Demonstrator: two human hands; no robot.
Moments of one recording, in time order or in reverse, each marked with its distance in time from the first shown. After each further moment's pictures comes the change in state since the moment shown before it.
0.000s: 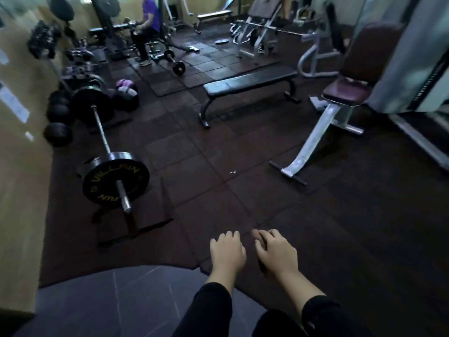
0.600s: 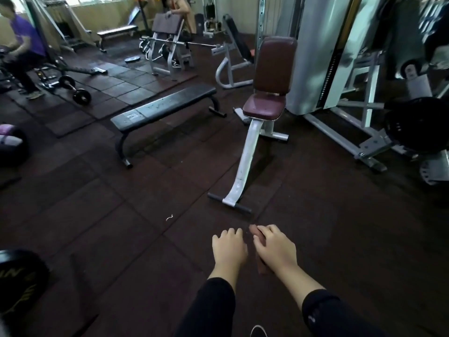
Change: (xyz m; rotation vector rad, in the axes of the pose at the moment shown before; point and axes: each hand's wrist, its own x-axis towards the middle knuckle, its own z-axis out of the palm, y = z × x) left_hand 0.312 0.245 -0.068 0.097 -0.028 0.356; right_hand 0.280 0.192 -0.117 -0.012 0.118 0.324
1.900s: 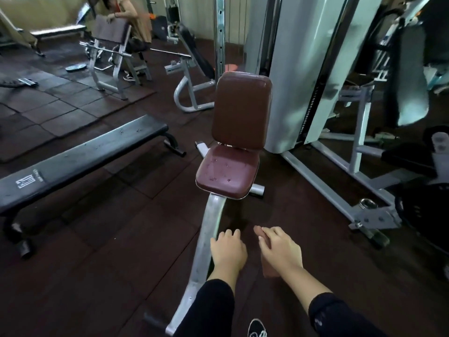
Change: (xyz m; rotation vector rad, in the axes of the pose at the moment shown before) left_hand 0.742 0.202 -0.171 -0.065 0.001 0.089; right_hand 0.743 0.184 -0.117 -0.032 0.100 0.107
